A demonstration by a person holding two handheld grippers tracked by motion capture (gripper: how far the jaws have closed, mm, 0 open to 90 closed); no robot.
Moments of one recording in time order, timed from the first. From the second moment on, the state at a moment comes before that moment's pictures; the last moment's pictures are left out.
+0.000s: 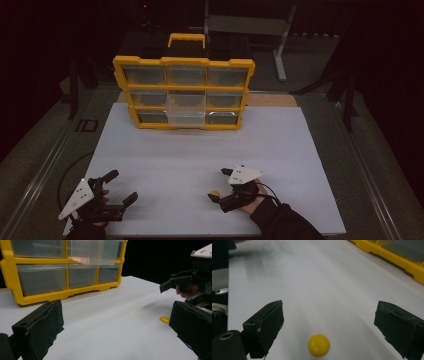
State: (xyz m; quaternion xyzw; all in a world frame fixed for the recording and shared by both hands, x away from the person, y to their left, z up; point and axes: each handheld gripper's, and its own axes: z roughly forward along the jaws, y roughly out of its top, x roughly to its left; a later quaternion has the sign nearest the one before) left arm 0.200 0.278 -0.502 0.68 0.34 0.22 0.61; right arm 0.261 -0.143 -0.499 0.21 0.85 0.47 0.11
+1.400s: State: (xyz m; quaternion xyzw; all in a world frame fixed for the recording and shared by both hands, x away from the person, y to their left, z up) left arm 0.200 0.278 -0.502 0.68 0.34 0.21 0.61; right arm 0.272 -0.134 -0.530 0.15 0.91 0.38 0.06
